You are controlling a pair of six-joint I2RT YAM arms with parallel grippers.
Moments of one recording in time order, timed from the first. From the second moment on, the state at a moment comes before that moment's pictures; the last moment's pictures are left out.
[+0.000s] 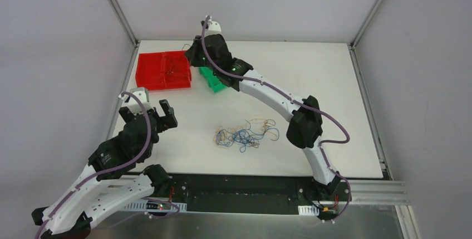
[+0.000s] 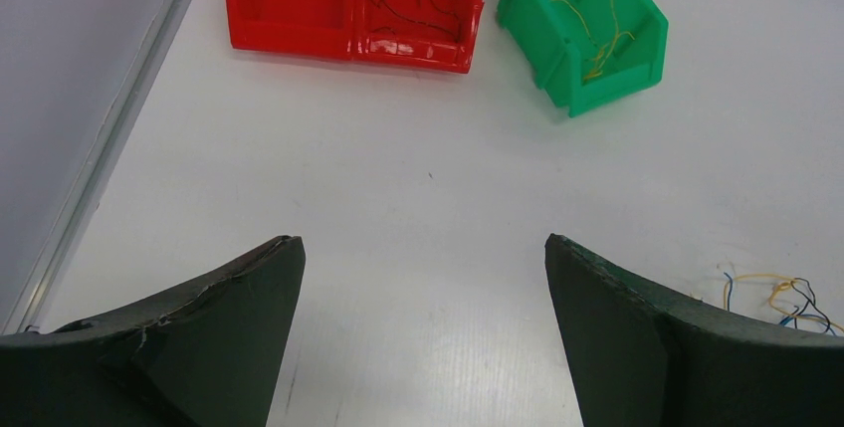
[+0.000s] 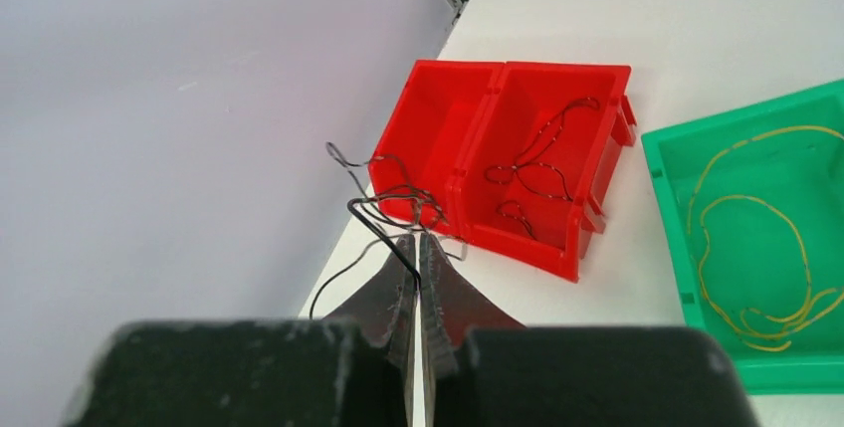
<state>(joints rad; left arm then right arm) -0.83 0.49 0.90 -0.87 -0.90 -0.47 0.92 2.18 2.15 -0.18 0.18 0.61</state>
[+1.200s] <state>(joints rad) -0.83 0.52 0.91 -0.87 -0.90 -0.45 0.93 2.65 2.41 0.01 0.28 0.49</state>
